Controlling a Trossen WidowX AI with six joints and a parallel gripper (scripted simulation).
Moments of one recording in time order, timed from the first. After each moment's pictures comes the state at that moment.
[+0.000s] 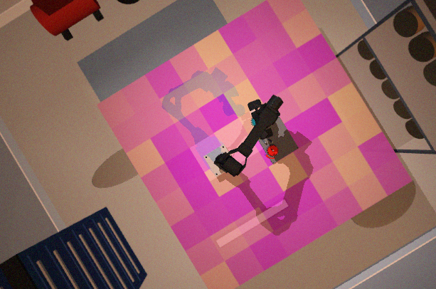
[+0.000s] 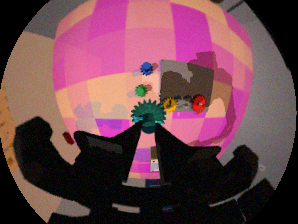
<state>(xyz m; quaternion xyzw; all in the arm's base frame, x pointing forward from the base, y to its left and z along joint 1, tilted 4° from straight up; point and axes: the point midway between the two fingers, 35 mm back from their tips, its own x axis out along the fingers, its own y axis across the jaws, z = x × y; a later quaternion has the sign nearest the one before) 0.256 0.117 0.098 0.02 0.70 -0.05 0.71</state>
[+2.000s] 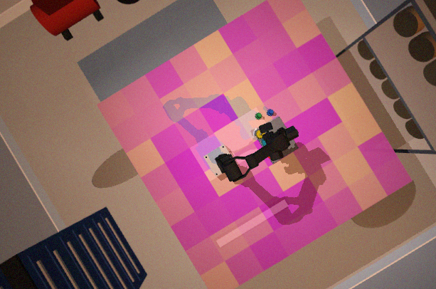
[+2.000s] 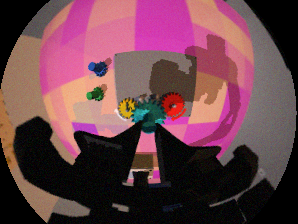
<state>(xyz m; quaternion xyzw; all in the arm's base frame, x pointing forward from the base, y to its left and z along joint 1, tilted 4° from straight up) 0.264 -0.007 0.058 0.02 0.70 -0.06 0.71</state>
